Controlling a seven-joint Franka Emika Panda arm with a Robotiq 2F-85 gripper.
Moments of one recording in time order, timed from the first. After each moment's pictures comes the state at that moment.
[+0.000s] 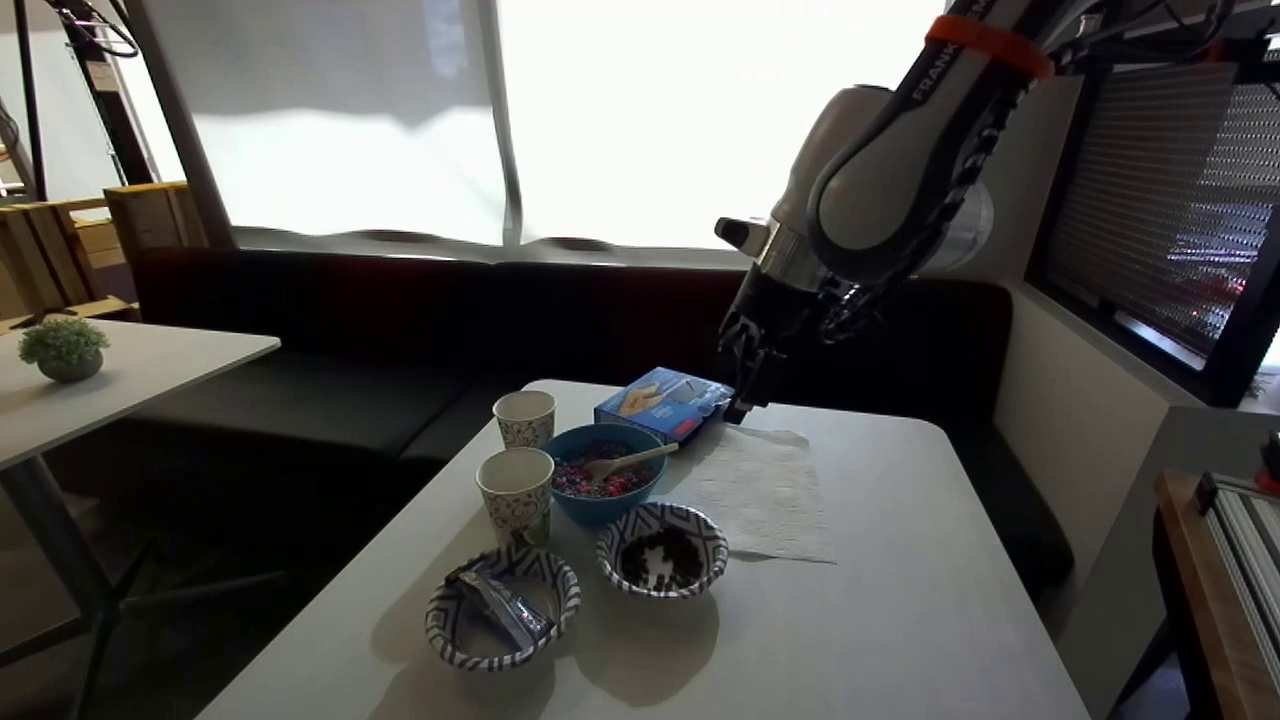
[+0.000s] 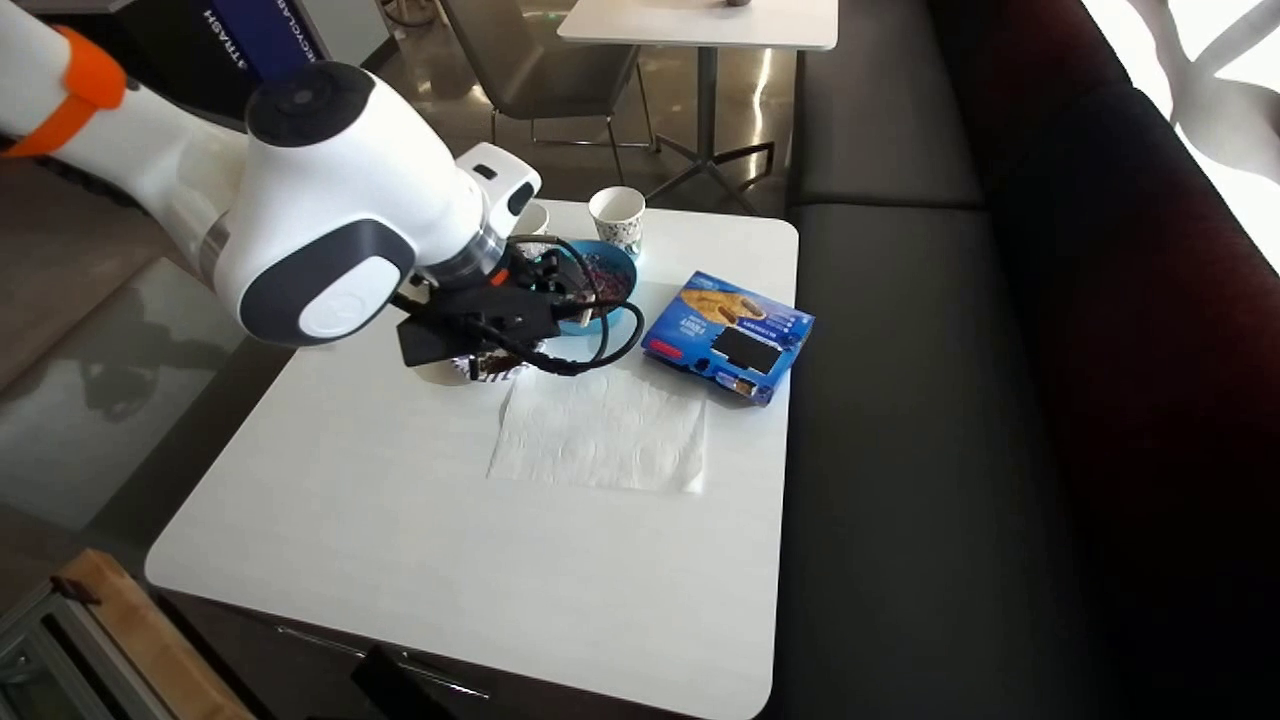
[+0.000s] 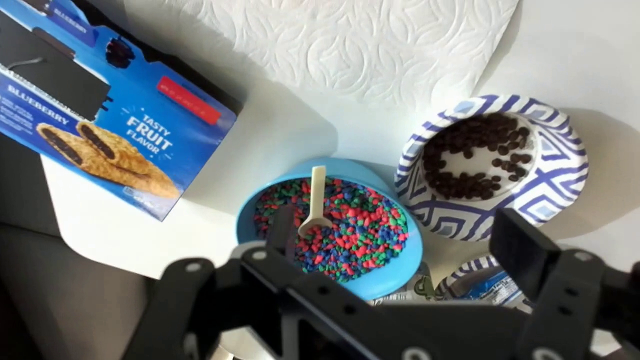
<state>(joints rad) -0.31 0.30 0.32 -2.46 0.20 3.10 -0.92</state>
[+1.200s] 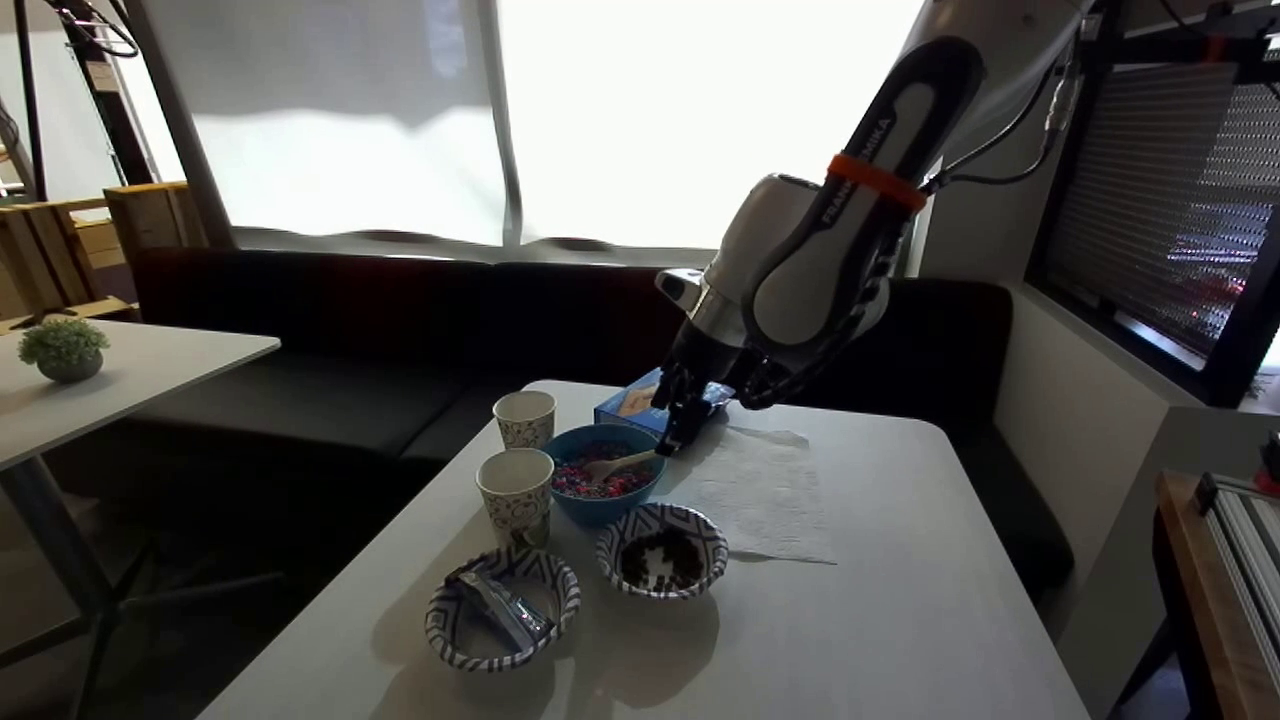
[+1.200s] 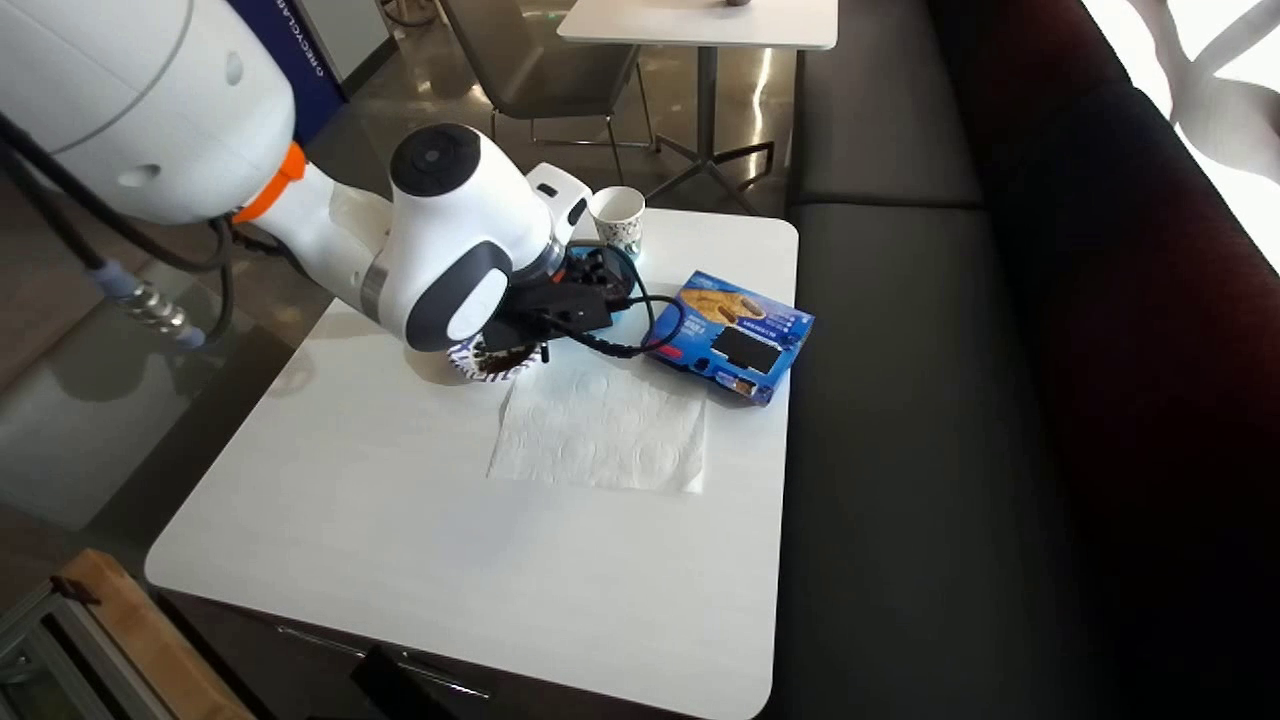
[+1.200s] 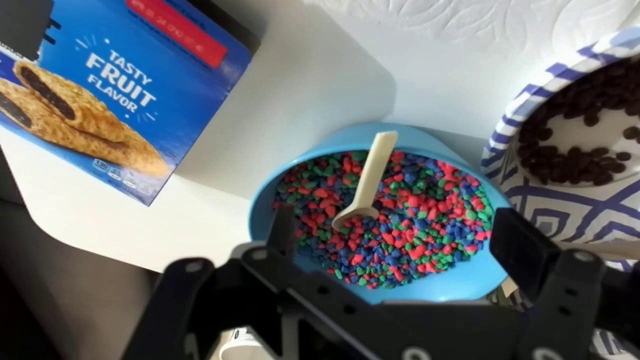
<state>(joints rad) -0.27 0.64 0.27 -2.17 -0.06 3.21 -0.75</state>
